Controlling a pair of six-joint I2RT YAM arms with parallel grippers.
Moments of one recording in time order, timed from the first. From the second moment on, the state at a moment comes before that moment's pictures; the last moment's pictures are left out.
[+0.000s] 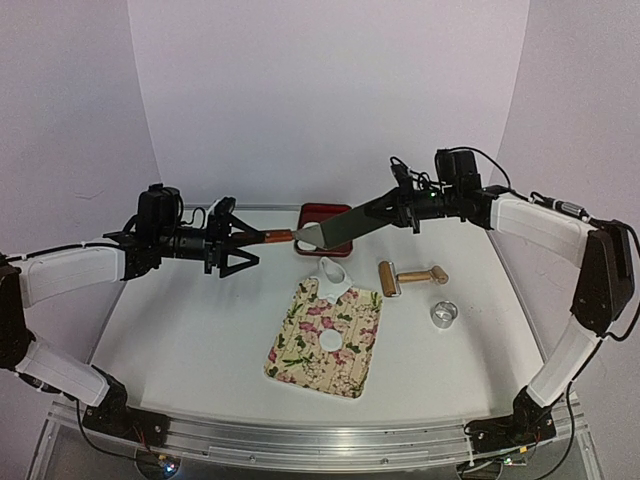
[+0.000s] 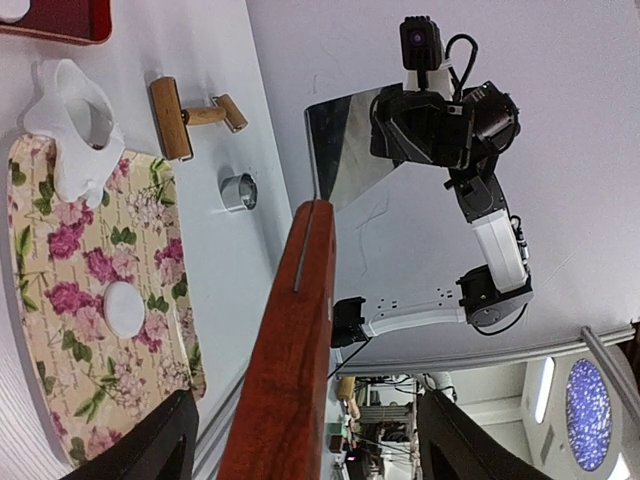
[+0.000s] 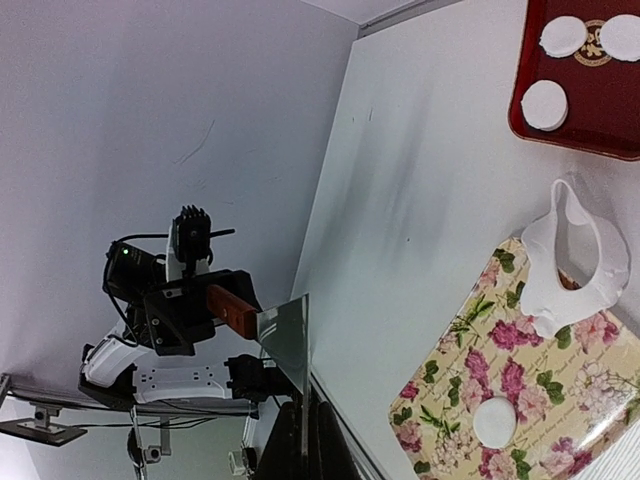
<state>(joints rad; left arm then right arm) -0.47 1.34 0.86 0.14 0.94 -1.01 0.43 1.69 1.39 -0.19 -0.85 0.83</state>
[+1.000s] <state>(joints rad) -0.47 1.34 0.86 0.17 0.88 -1.09 0.43 1.66 1.33 -0.17 -0.87 0.84</state>
